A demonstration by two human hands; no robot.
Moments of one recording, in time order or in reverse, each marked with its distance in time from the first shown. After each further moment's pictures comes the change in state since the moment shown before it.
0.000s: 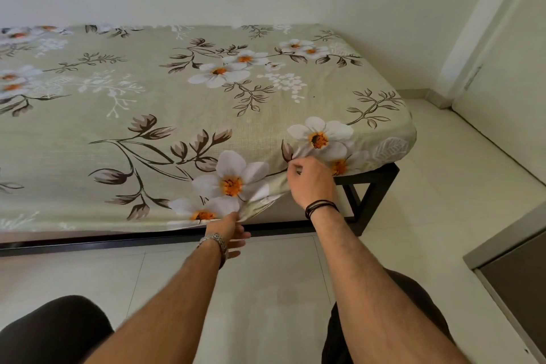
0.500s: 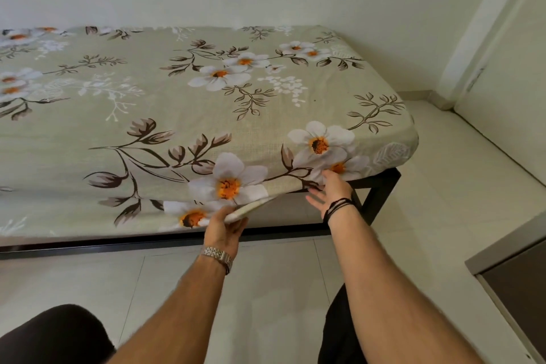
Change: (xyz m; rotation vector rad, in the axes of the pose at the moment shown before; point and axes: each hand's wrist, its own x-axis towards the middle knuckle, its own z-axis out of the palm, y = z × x) left_hand 0.010 0.005 0.011 -0.804 -0.183 0.160; right_hand 0.030 0.052 0.004 1.210 0.024 1.020
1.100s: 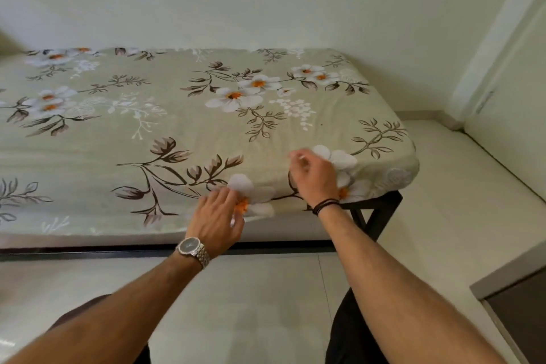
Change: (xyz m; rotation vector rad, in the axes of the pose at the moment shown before) left_hand -0.036 0.080 0.009 1.924 -0.082 1.234; right_hand -0.051 -0.032 0.060 -0.910 -0.192 -1.196
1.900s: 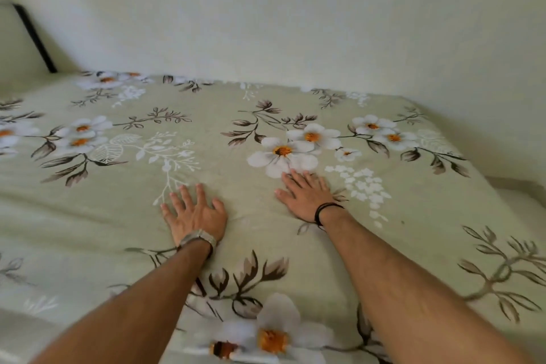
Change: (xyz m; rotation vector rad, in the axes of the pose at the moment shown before) left_hand 0.204 -0.160 0.000 0.114 -0.157 -0.884; right_hand 0.231 0.014 0.195 -0.626 -0.861 -0.123
